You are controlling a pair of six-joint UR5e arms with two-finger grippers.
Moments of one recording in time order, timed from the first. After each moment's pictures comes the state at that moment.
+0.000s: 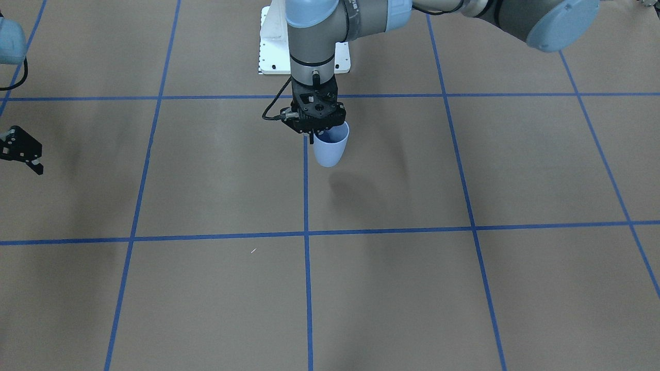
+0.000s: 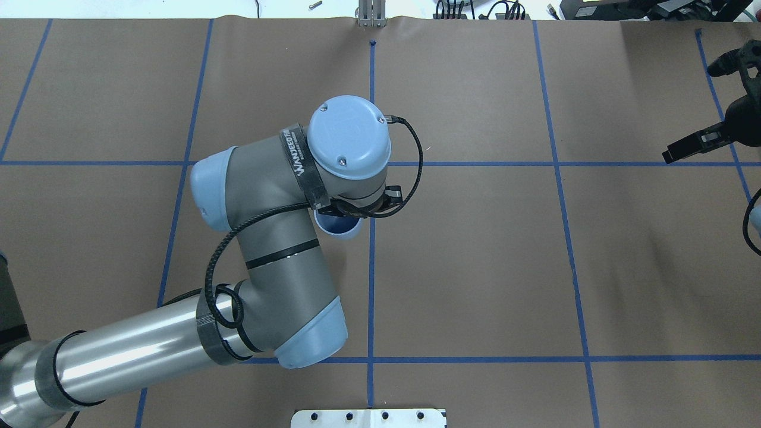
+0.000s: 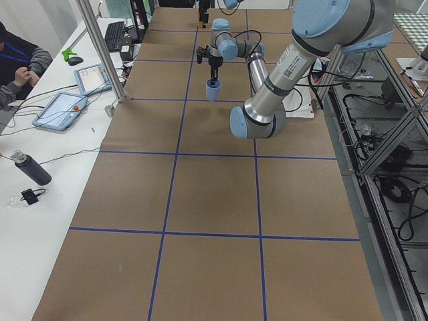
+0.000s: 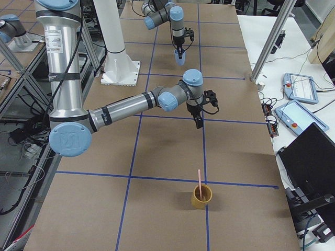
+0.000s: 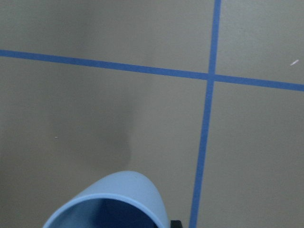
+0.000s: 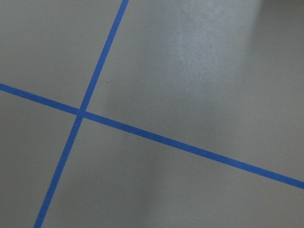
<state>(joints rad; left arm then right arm) -0.48 -2.48 -1.64 -1.39 -1.76 -1.35 1.15 -1.52 1.87 -1.35 2.18 0.37</state>
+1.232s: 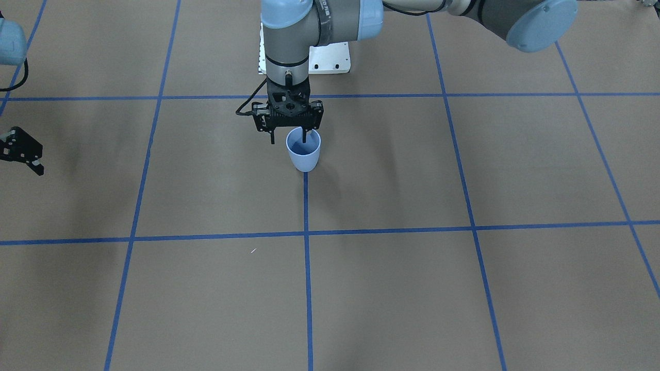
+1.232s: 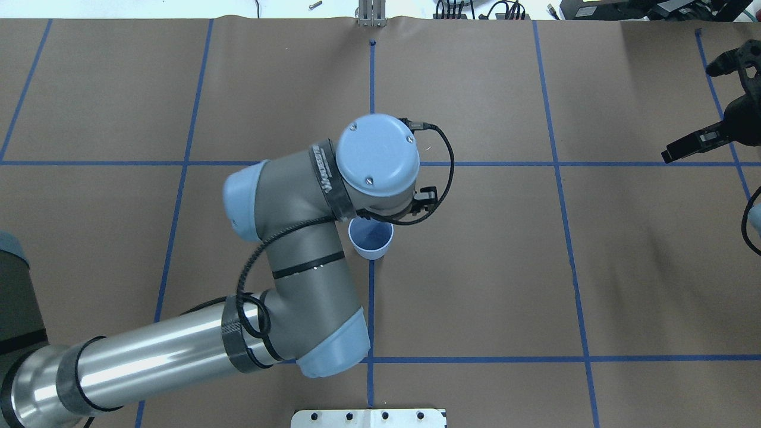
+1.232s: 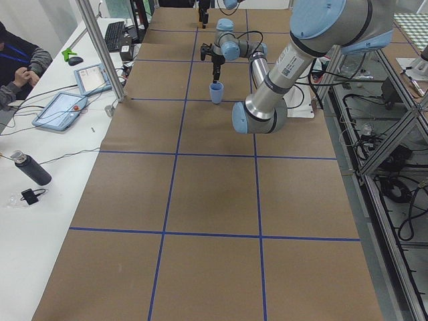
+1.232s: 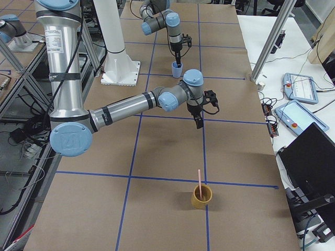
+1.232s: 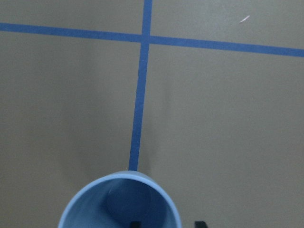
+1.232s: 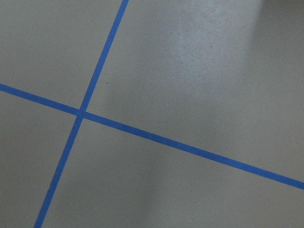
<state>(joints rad) -0.48 -2.51 -1.62 -1.48 -1.74 -1.33 1.14 -1.52 1.86 -1.35 2.18 0.37</state>
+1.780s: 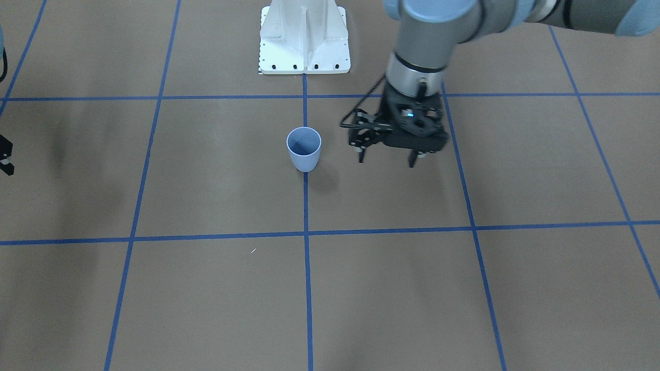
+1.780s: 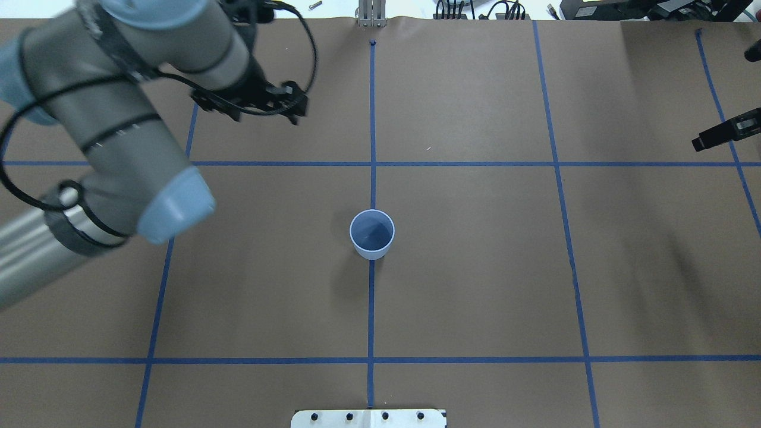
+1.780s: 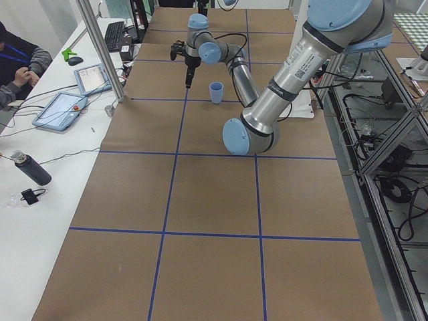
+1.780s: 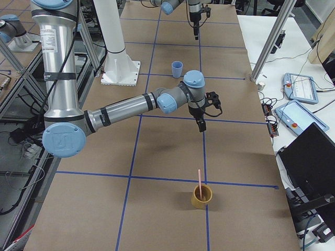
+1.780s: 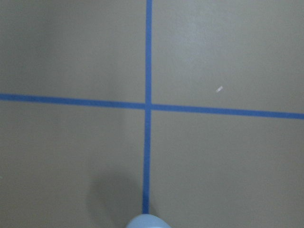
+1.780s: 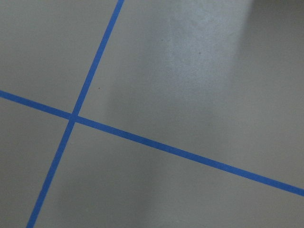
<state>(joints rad) -0.89 -2.25 -1.81 -1.45 -2.03 -0.82 1.25 -1.55 1.87 -1.36 2.20 0.25</state>
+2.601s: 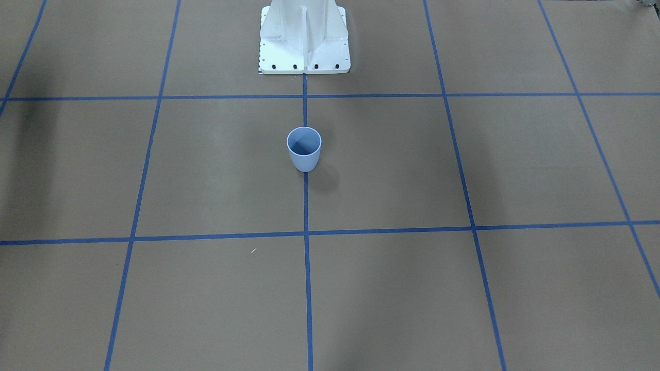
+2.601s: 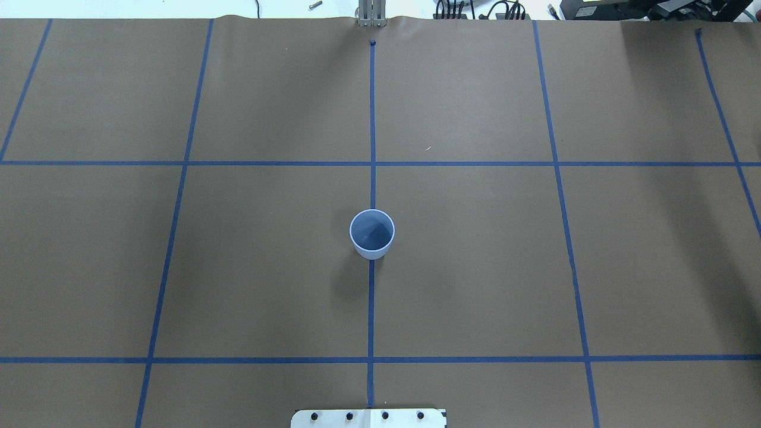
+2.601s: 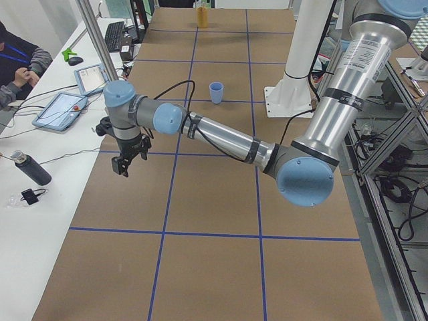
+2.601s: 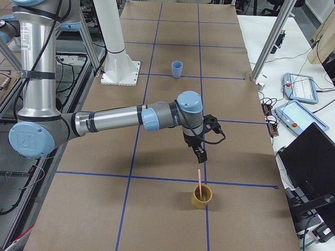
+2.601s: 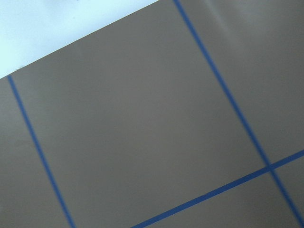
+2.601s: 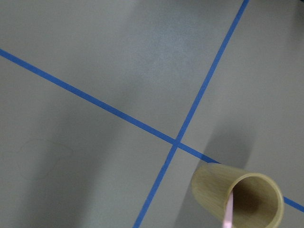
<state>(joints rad) -1.50 -1.95 -1.53 -1.46 -2.26 0.32 1.53 -1.59 1.77 -1.49 2.21 -0.32</state>
